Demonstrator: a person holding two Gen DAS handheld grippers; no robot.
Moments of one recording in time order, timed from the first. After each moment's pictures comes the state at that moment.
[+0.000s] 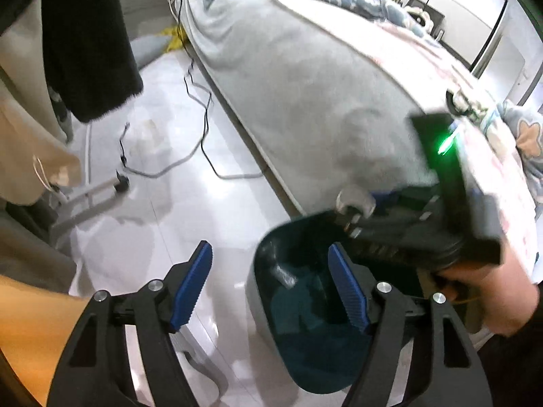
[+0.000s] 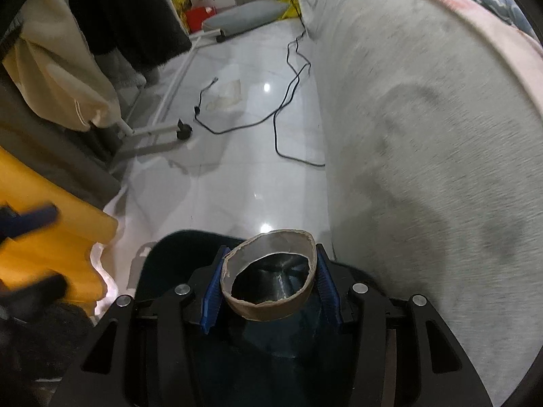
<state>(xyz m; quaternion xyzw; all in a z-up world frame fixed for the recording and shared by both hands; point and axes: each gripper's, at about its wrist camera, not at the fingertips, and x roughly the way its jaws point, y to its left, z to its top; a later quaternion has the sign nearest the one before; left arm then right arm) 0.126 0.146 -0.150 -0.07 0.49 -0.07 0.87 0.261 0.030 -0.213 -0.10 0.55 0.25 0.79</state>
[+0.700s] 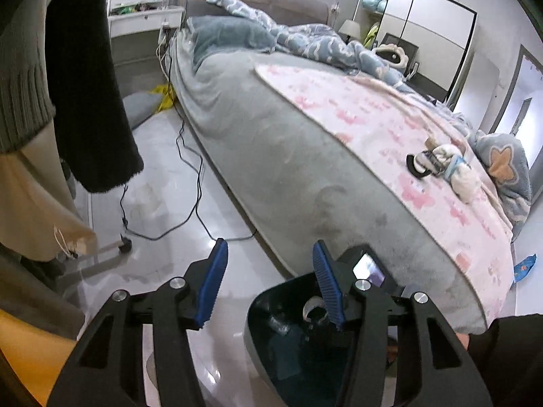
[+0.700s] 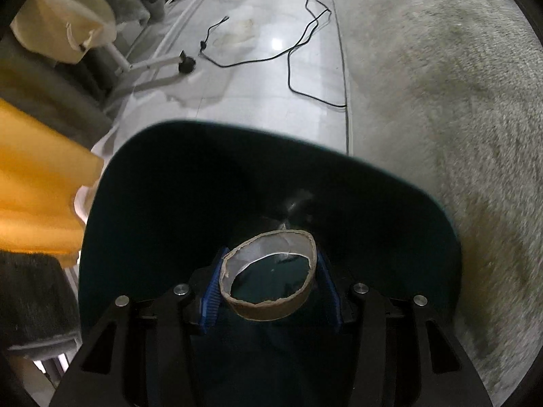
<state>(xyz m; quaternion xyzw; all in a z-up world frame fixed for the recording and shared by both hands) 0.123 0.148 -0.075 -0.06 0.38 -0.09 0.92 0.236 0.030 -0.275 -0.16 0.61 0.26 0.73</state>
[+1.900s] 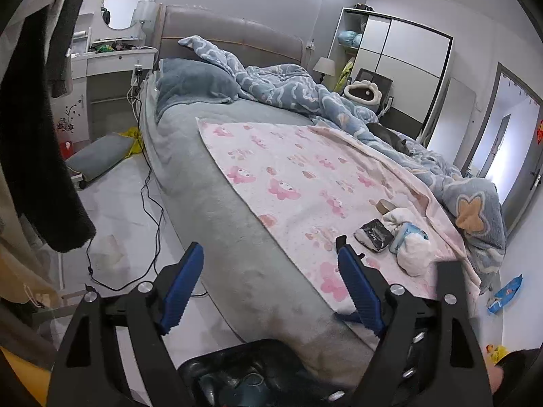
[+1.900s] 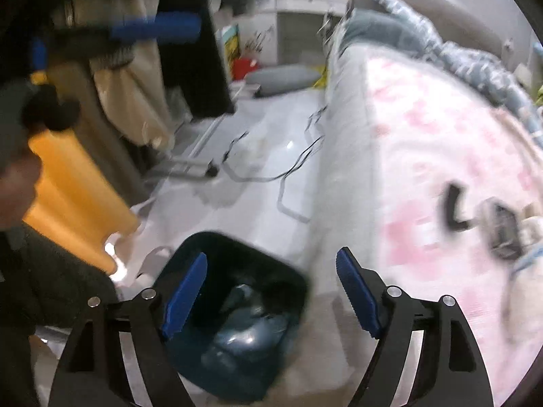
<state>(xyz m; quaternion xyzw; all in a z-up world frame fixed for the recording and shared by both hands) 0.167 0.053 -0.004 -0.08 0.31 -0.13 0.94 0.206 -0.059 -0.074 -0.15 0.40 0.32 0.84</state>
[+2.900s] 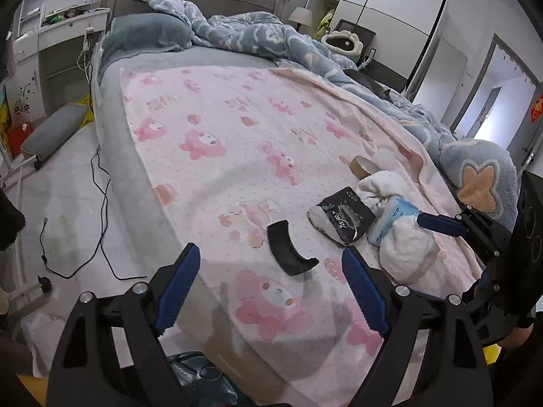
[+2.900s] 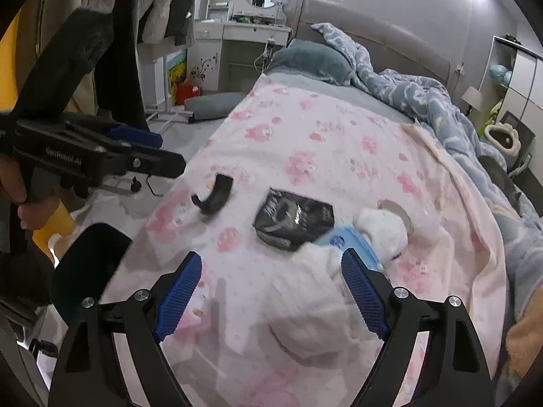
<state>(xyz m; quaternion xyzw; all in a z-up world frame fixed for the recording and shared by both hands) 0.252 -0.064 -0.064 -0.07 0.40 -0.19 0.89 0.253 -0.231 -0.051 -0.19 0.33 0.25 0.89</state>
